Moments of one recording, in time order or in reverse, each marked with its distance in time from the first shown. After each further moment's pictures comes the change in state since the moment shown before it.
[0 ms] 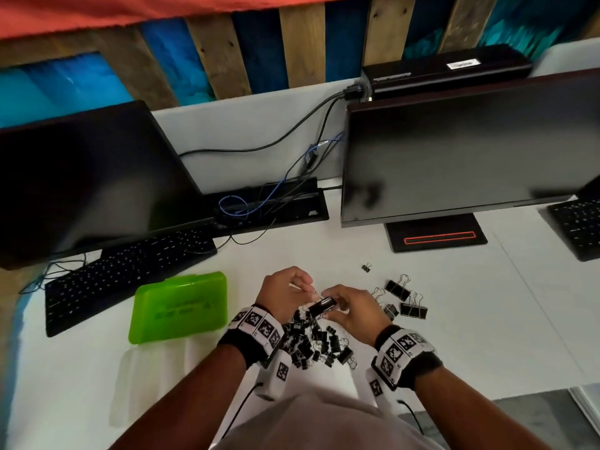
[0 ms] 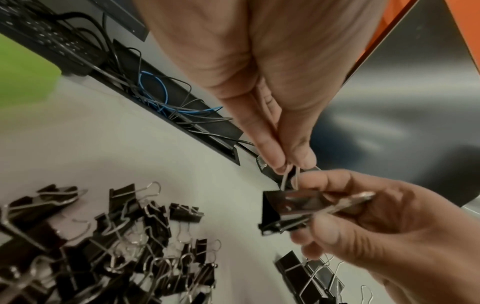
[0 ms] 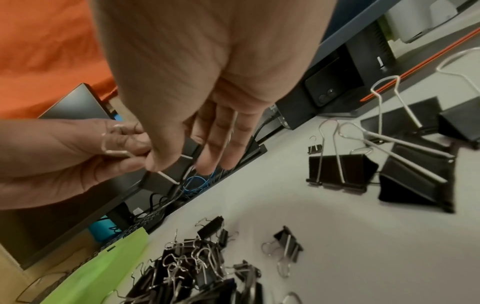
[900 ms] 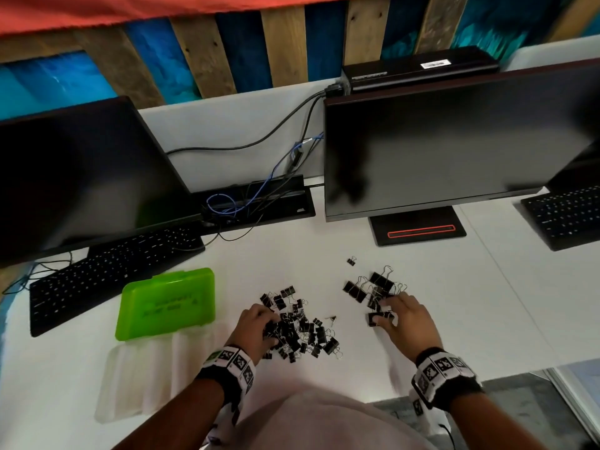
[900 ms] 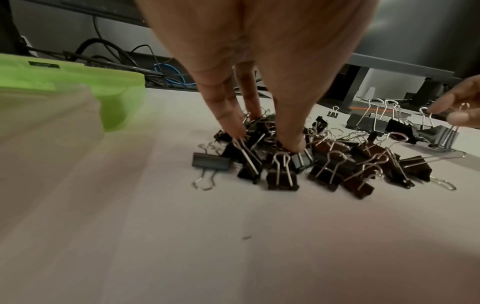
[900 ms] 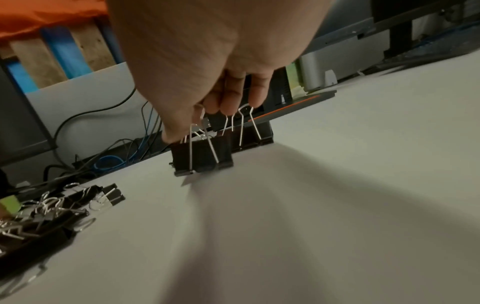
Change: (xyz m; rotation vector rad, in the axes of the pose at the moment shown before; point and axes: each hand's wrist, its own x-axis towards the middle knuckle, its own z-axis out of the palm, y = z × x) left_hand -0.044 -0.100 0.001 0.618 -0.134 0.036; right_hand -0.079 0.097 -0.030 -0.382 0.339 0.153
